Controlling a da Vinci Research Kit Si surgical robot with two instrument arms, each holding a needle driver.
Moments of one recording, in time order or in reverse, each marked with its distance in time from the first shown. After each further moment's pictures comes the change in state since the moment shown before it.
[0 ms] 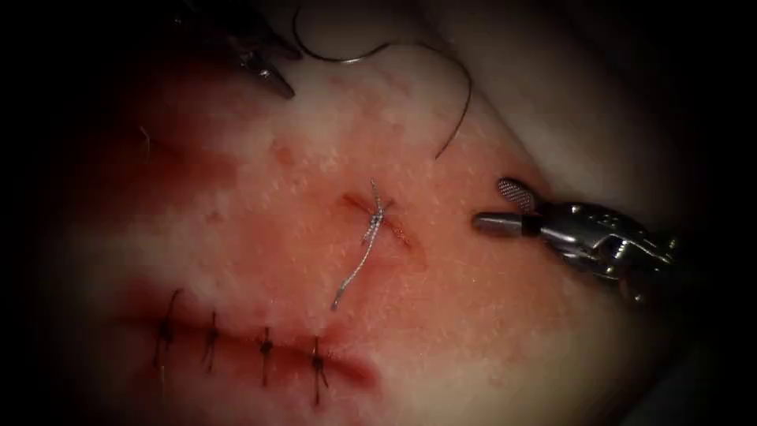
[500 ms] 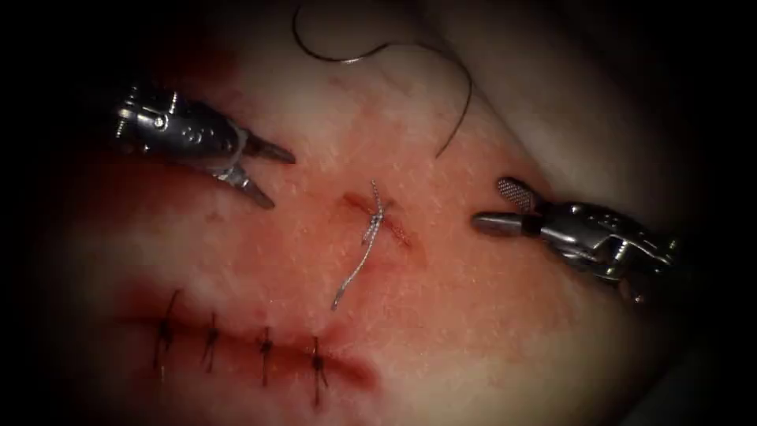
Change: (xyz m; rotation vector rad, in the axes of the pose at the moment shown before) right arm 0.000 0.000 0.000 0.005 0.022 0.001; left arm -0.004 0.009 0.005 -0.104 0.151 0.634
